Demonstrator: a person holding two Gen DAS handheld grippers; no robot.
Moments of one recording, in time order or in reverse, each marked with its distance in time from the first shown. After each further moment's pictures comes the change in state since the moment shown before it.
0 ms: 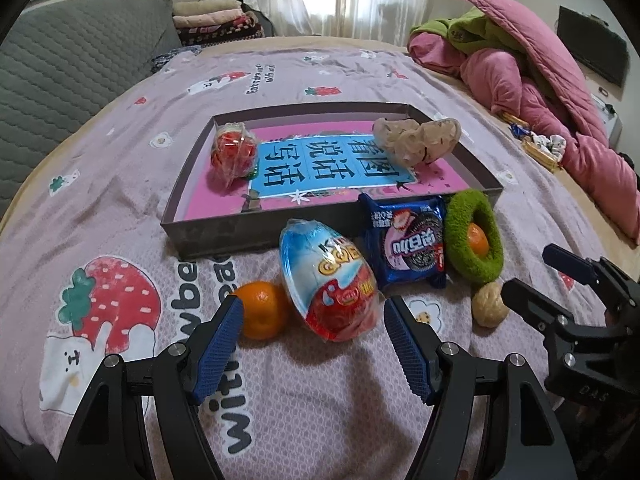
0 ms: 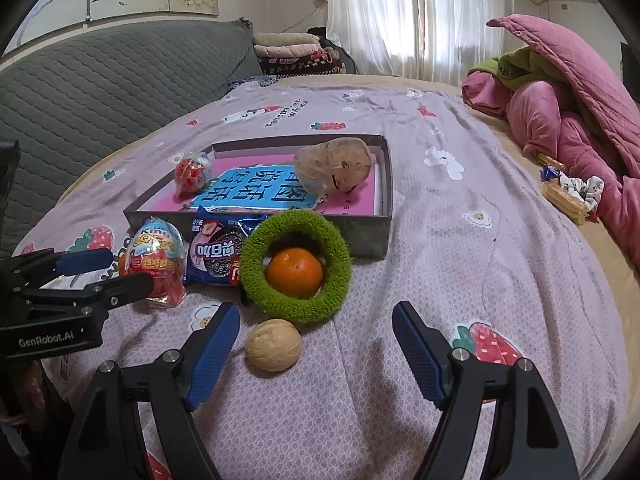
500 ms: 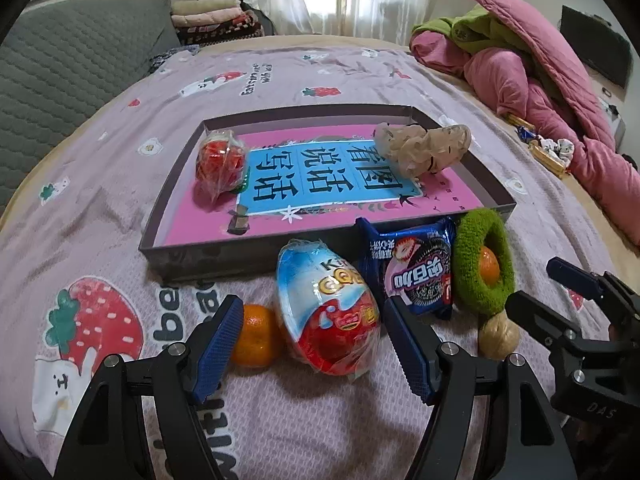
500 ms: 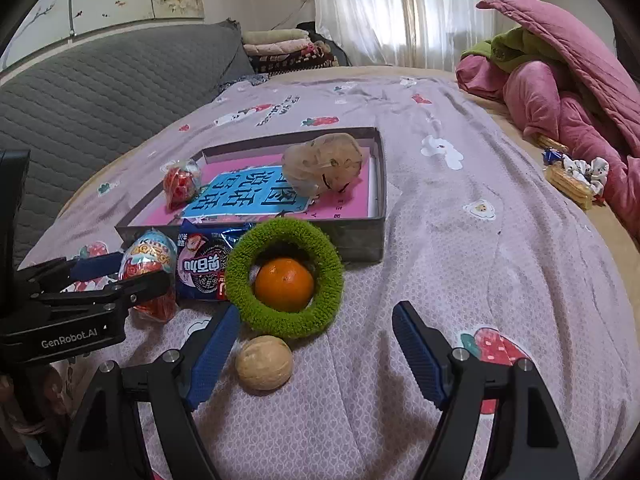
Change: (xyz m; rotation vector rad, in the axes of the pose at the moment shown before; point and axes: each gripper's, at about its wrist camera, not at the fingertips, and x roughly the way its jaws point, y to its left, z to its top) left arm 0.023 -0.008 0.019 0.005 0.001 0.010; right arm 0.016 -0.012 0.011 0.064 0.023 -0.004
